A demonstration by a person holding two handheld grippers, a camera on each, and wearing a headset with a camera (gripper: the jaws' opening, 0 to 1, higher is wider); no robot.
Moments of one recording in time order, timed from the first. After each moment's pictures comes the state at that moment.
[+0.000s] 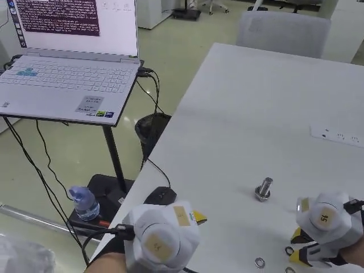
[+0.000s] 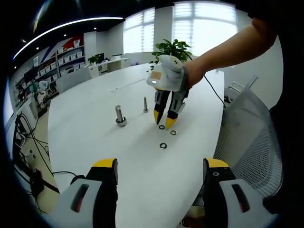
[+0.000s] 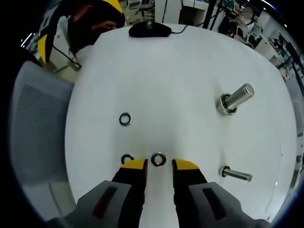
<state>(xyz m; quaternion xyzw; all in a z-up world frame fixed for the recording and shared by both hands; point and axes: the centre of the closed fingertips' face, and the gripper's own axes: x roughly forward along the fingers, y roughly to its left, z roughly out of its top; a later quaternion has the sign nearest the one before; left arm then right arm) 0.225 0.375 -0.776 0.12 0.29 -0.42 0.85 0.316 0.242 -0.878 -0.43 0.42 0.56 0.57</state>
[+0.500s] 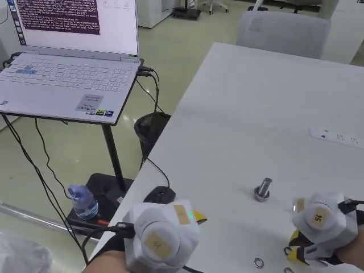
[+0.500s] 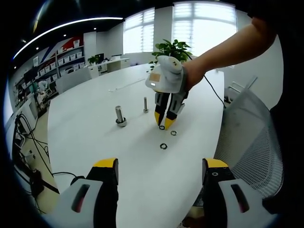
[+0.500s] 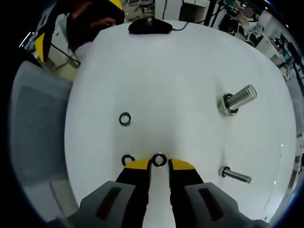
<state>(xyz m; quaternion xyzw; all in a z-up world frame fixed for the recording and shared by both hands) 0.227 0.375 -0.777 0.12 0.29 -0.42 0.85 0.315 0.245 -0.880 -0.44 0.43 0.55 0.56</state>
